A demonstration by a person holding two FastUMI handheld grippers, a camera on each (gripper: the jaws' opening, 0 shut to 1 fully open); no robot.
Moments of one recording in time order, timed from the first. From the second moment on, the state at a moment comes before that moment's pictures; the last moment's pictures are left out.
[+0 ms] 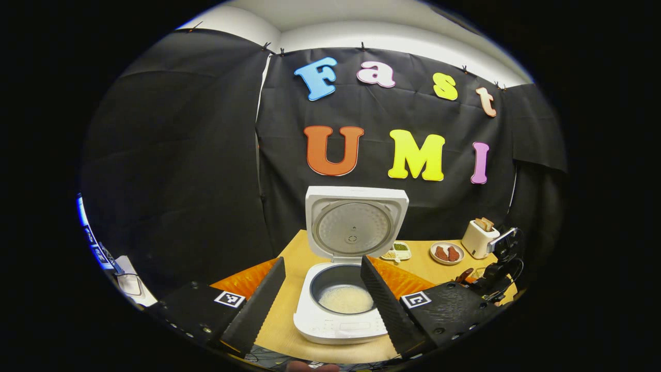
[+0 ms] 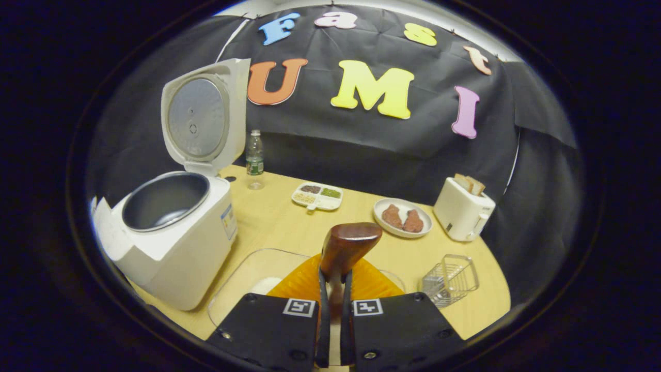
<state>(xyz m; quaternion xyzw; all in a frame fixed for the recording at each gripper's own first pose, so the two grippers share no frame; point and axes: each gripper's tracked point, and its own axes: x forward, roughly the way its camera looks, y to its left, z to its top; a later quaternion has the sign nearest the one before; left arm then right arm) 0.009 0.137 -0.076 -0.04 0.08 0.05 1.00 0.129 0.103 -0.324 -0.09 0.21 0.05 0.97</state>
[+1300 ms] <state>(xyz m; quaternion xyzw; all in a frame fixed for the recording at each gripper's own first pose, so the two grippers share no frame) 0.011 0.085 -0.078 -0.04 0.08 0.05 0.99 0.114 0.026 -0.279 0.52 0.27 0.05 0.81</state>
